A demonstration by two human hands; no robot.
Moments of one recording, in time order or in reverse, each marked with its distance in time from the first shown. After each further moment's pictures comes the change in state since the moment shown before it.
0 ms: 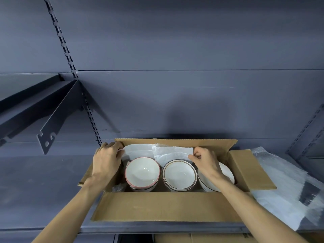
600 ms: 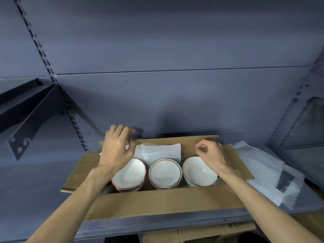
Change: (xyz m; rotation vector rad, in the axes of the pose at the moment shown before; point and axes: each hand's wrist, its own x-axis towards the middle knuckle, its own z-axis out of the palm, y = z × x) left_hand 0.022 0.084 -0.020 -0.241 0.193 0.297; right_hand -0.009 0.022 -0.069 -0.069 0.096 0.050
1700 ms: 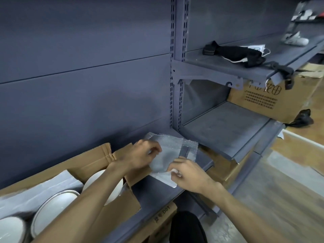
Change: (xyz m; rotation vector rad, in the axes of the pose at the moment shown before) left_hand 0.054 0.321 0.193 -0.468 -0.832 0.521; right_hand -0.114 0.170 -0.151 -0.364 -0.072 -0.129
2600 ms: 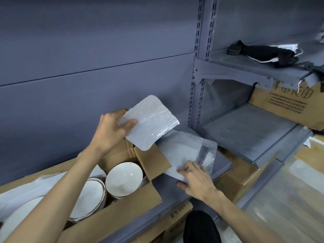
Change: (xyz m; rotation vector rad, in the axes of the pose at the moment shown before) left_hand -0.078 -0.018 -0.119 -0.274 0.583 -0.167; right_hand 0.009 -0.006 0.066 -0.286 -0.175 0.150
